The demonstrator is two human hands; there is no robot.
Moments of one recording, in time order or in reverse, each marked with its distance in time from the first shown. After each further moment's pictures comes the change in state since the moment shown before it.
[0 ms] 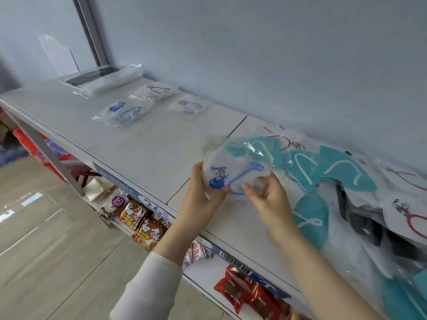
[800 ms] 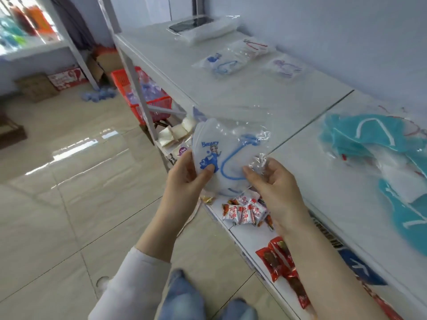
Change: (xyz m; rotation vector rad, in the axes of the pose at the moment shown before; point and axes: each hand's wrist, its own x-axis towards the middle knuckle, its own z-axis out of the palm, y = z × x) left_hand -0.110 0.017 -0.127 -0.162 0.440 -0.215; right_hand -0.063 -0.010 0.122 0.061 -0.348 0.221
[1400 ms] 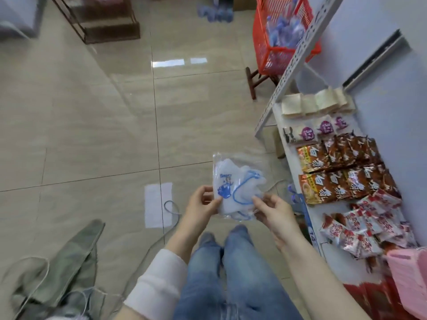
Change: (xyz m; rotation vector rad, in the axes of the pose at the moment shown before) left_hand -0.071 -0.112 -0.346 -0.021 0.539 -0.669; right_hand 0.006 0.161 0.349 -0.122 -0.331 0.611
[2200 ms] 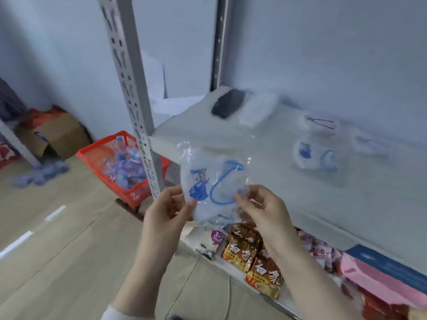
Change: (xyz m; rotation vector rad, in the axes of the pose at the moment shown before) left_hand 0.203 0.337 0.205 0.182 -0.653 0.612; right_hand 0.089 -0.322 -0.089 0.234 0.622 -0.595
